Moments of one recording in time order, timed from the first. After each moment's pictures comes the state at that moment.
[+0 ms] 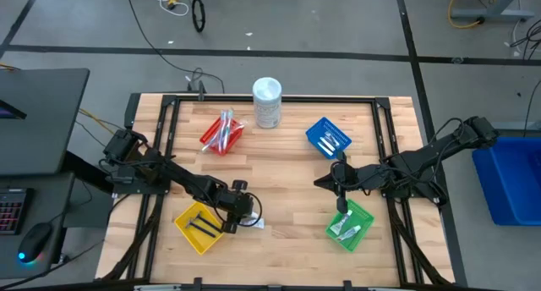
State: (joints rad) left arm -0.36 1.70 0.83 -0.15 -0.11 -0.14; right arm 0.40 1.00 0.66 -0.13 0.39 0.27
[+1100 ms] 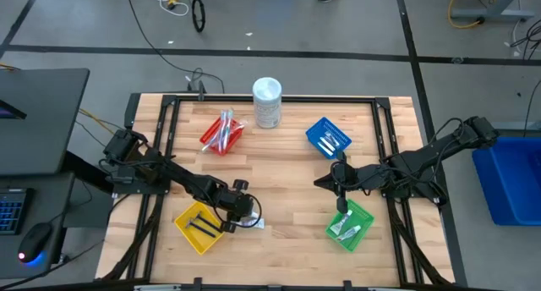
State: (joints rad) left arm -0.36 1.70 0.83 -0.15 -0.12 -0.07; right arm 0.40 1.00 0.66 -0.13 0.39 0.27
